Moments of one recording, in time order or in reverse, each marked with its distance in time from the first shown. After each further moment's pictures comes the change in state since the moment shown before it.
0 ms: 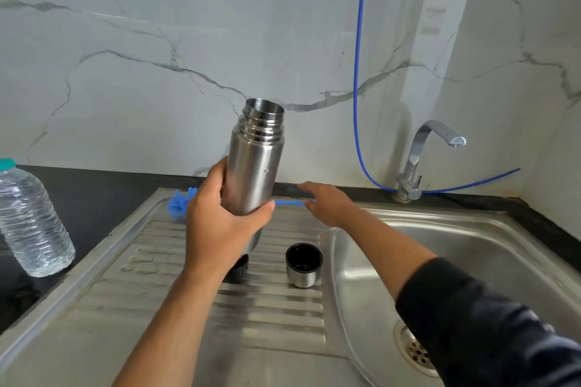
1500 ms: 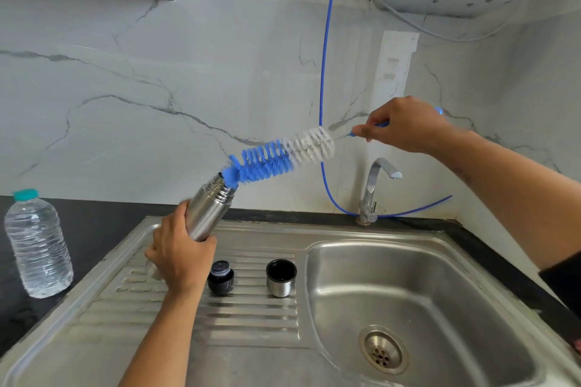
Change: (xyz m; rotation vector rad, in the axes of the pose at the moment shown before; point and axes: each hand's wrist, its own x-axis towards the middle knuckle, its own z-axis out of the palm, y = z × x) left_hand 0.004 -0.053 -0.016 0.452 0.302 -0.029; right_hand -0.150 -0.054 -0.290 -0.371 0.421 0.005
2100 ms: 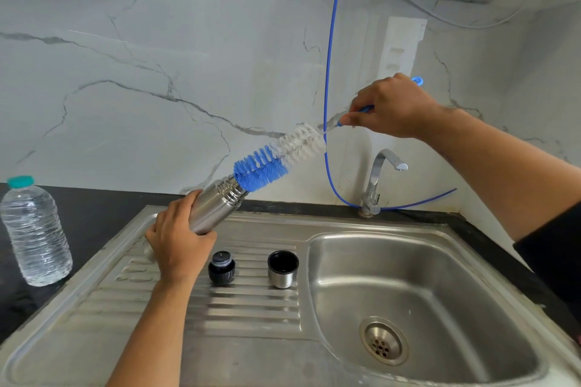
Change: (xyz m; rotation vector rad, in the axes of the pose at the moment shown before) left_hand 0.008 -0.017 0.000 0.037 -0.061 0.189; right_hand 0.023 -0.015 0.009 -0.136 0.081 -0.323
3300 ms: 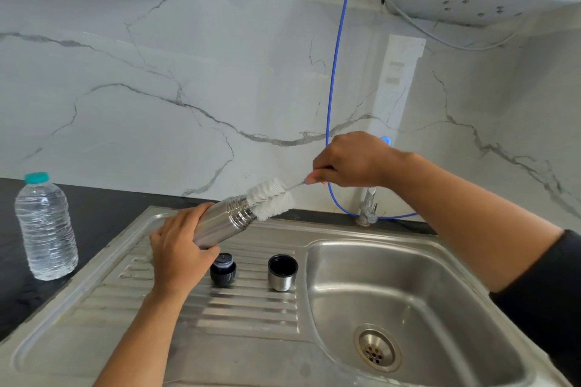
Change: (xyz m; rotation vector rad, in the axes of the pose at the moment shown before) left_hand -0.011 -0.006 -0.018 -0.023 -0.091 0.117; right_hand -0.011 -0.077 0.015 -0.062 -0.322 -0.216
